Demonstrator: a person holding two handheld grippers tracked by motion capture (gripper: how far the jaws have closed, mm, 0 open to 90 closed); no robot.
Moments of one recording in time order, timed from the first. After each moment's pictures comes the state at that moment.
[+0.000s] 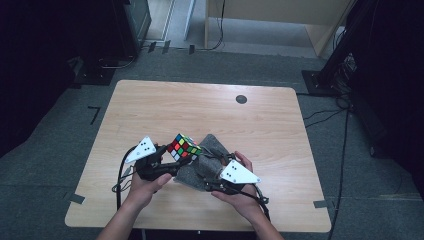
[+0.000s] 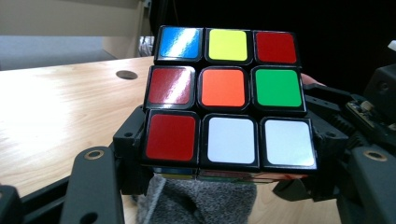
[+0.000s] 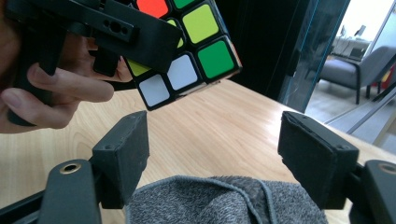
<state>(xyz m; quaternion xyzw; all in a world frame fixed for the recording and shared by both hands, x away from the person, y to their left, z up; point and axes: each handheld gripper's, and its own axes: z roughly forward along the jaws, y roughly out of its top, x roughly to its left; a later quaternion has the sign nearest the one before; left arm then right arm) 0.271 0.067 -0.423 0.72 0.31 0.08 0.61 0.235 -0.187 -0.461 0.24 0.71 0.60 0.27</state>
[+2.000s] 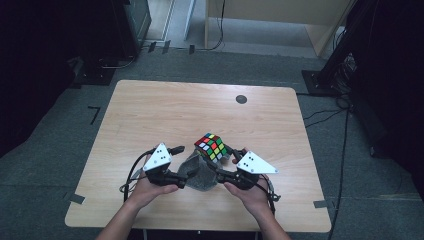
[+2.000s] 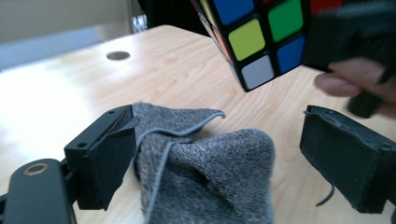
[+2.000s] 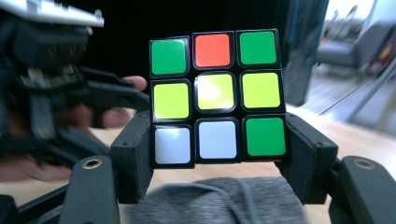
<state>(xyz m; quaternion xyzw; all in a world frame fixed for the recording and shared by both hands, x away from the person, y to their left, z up) 0.269 0.048 -0.446 0.79 0.23 0.14 0.55 0.240 -0.218 -0.436 0.31 0.69 0.63 0.21</state>
